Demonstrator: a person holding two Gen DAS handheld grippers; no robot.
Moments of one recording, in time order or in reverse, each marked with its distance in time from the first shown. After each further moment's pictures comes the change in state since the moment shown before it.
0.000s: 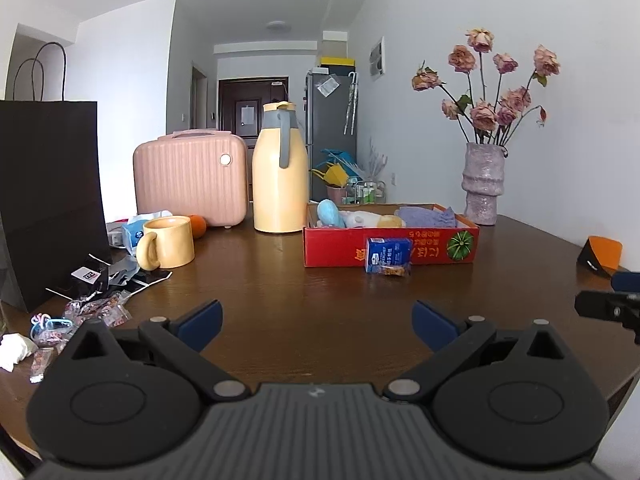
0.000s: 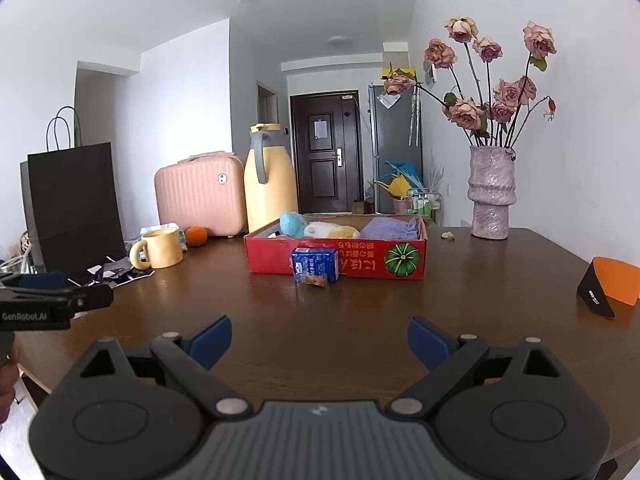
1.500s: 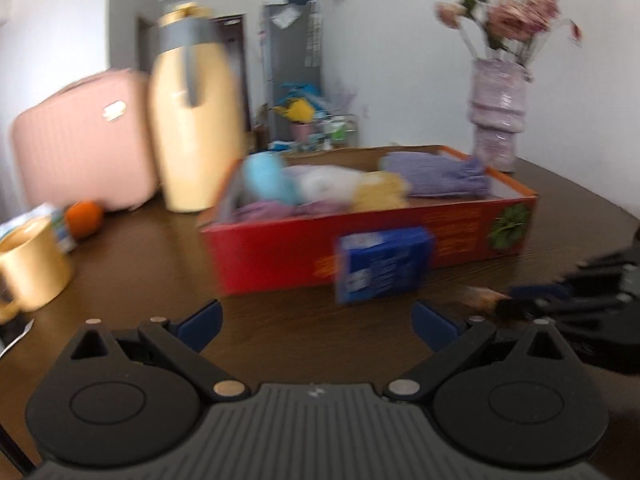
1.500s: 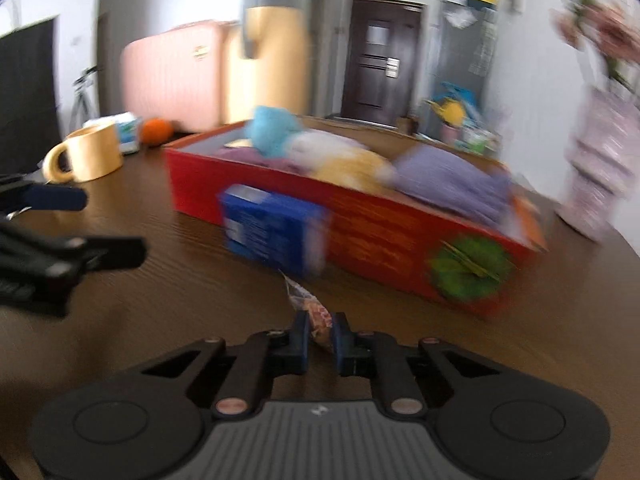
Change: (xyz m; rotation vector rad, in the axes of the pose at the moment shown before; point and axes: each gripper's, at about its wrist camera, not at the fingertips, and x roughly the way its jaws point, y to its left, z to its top) left arm 0.274 -0.060 0.042 0.113 0.207 -0.086; right arm 0.300 -0.046 0.043 -0.195 0.328 0.088
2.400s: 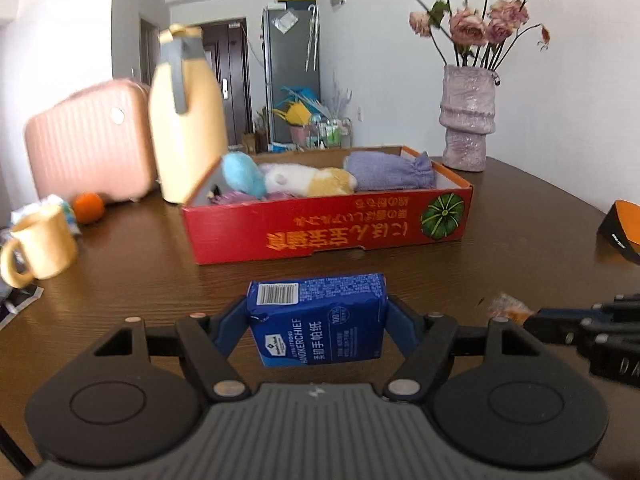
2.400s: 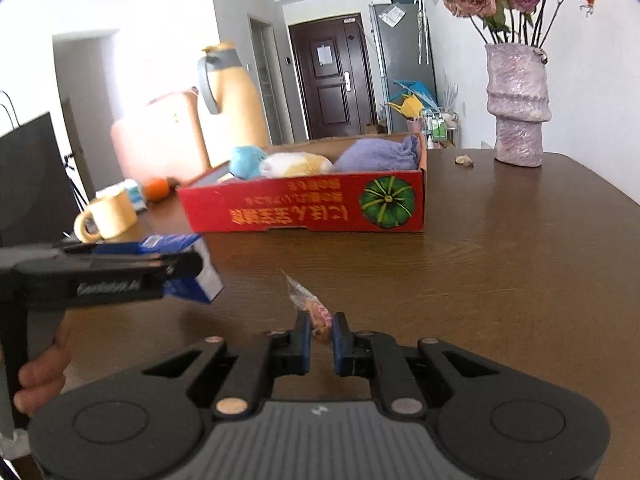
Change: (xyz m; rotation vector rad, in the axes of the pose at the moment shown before) left arm -0.078 -0.040 -0.023 -0.030 -0.015 0.012; right arm -0.113 -0.025 -0.074 0.266 -0.096 0.029
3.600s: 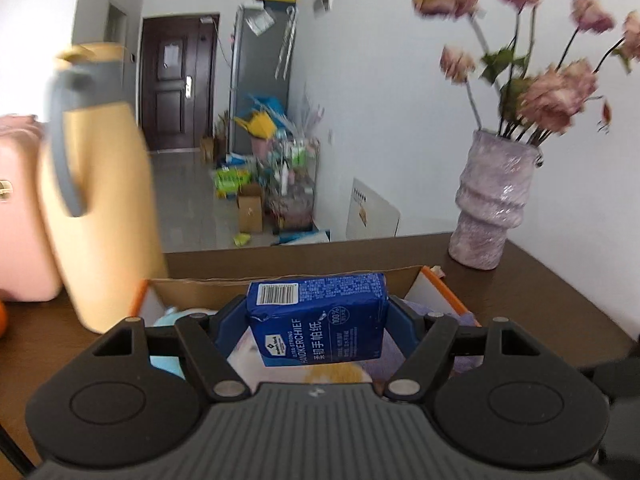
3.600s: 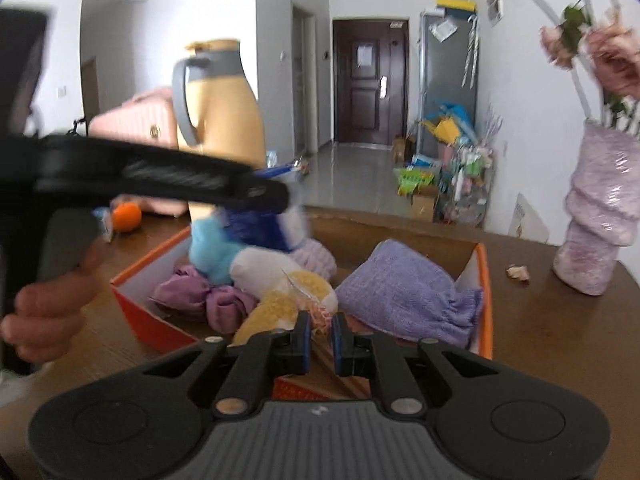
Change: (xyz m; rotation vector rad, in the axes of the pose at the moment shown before) left arm 0.205 0.029 0.188 -0.061 0.012 -0.160; right arm 0.149 0.003 0.165 -0.180 0.024 0.016
